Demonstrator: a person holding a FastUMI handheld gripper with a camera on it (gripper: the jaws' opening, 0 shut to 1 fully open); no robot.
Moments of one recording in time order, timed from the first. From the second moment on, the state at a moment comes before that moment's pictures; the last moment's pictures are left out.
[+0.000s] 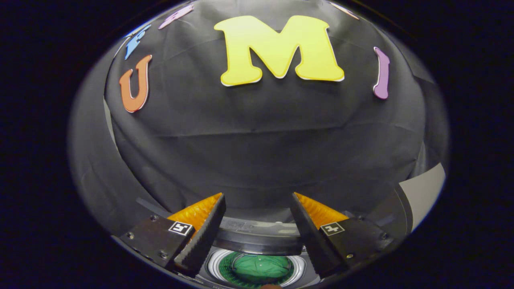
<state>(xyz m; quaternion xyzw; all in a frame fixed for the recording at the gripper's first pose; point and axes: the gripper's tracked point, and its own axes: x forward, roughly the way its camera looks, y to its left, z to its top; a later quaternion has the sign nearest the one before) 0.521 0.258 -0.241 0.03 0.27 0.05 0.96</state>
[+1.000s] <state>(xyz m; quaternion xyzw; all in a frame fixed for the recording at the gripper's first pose) 0.343 0.268 -0.262 0.00 0.24 0.09 0.97</state>
